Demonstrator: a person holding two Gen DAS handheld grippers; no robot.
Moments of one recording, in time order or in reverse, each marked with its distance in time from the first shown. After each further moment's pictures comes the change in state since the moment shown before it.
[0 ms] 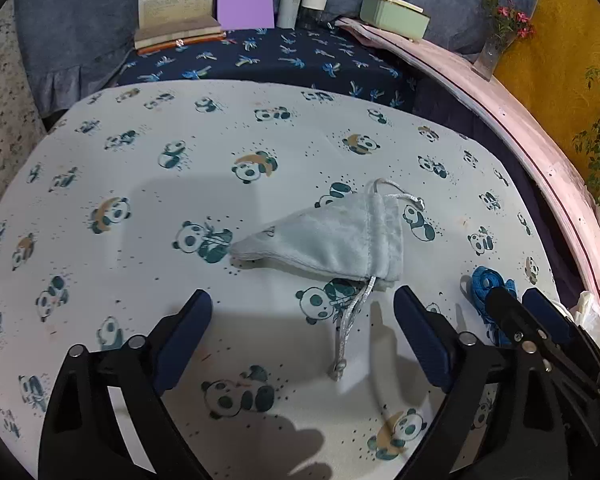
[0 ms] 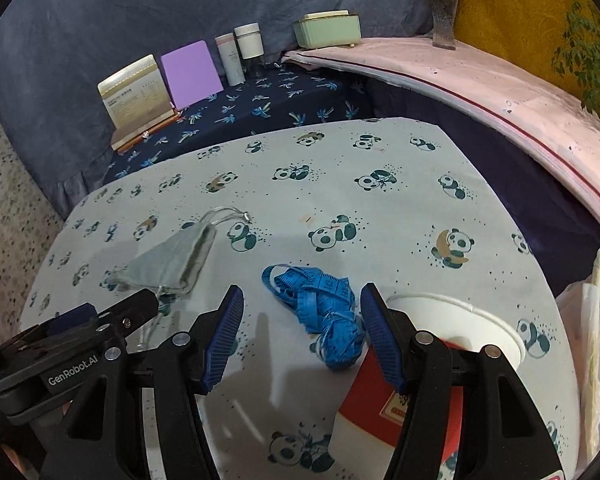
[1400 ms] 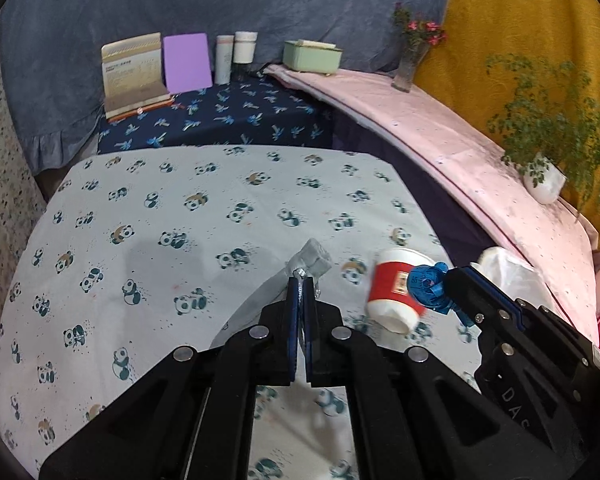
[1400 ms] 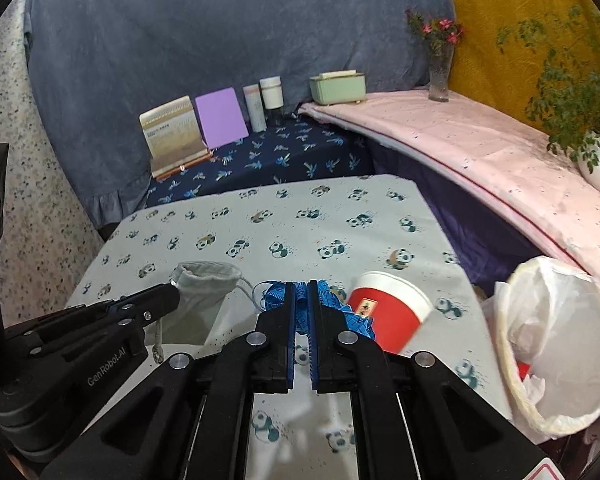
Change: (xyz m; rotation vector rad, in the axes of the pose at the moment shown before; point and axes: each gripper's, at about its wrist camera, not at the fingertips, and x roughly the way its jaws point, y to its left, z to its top) left arm -0.158 -0.070 -0.049 0.167 -0.137 -0.122; right arm -0.161 -0.004 -0.030 -0.011 -0.161 0.033
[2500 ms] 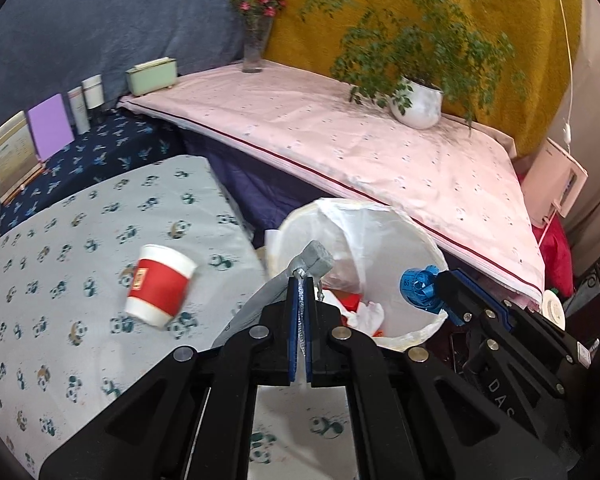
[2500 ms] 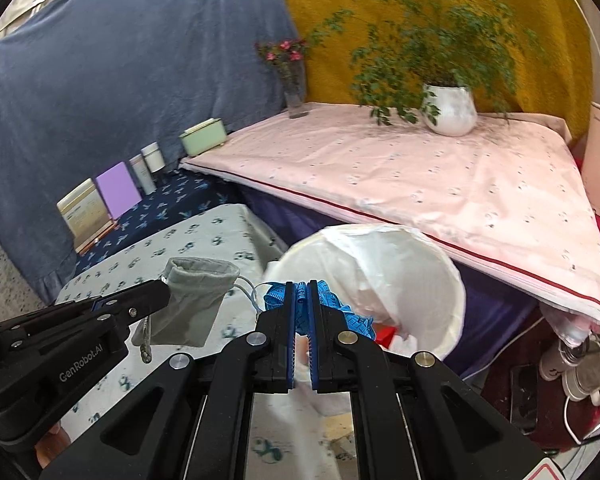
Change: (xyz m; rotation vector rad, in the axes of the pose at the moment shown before) left arm -0.008 -0.242 -0.044 0.330 0.041 -0.228; right arm -0.119 -0.210 -0.056 0.296 -0.108 -0.237
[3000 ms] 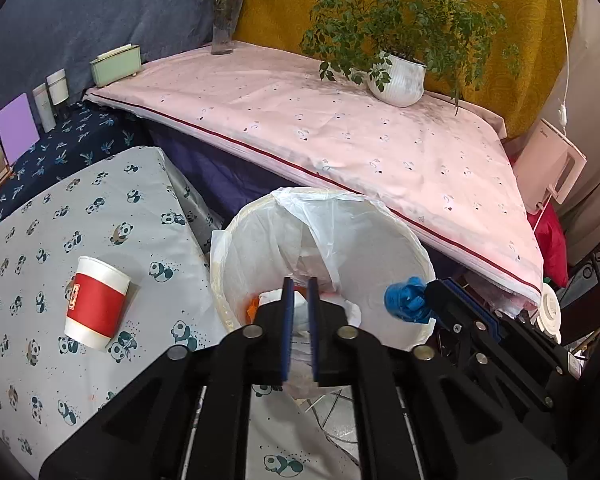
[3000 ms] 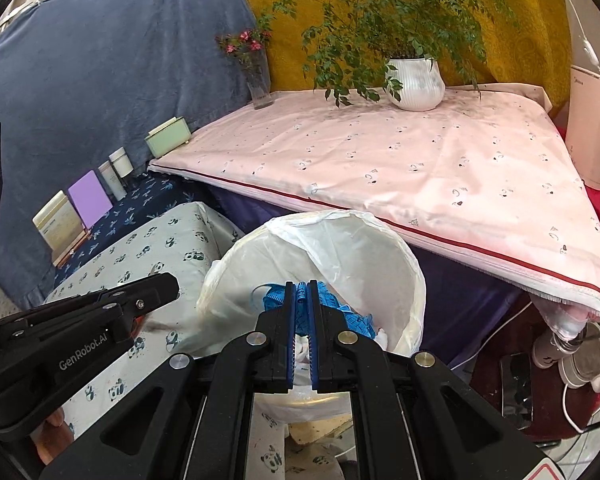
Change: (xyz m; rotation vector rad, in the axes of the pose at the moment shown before) left arm 0.058 -0.030 0.013 0.024 0.064 -0.049; right arm 0.032 -0.048 -0.001 0.061 0.035 -0.041
